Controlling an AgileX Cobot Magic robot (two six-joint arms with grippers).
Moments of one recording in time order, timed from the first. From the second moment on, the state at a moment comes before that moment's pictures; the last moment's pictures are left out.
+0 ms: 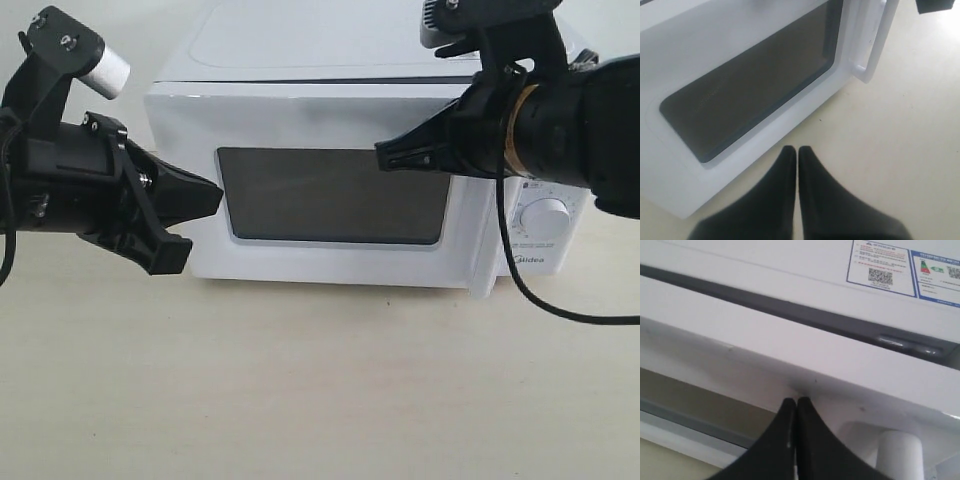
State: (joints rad) left arm -0.33 1.26 -0.77 -1.05 0.37 1.25; right arm 0.55 1.43 -0.89 -1.41 0.43 1.52
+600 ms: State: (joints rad) left arm -0.33 1.26 -0.77 -1.05 0.37 1.25; right arm 0.52 1.46 -0.89 -1.49 0.39 1.61
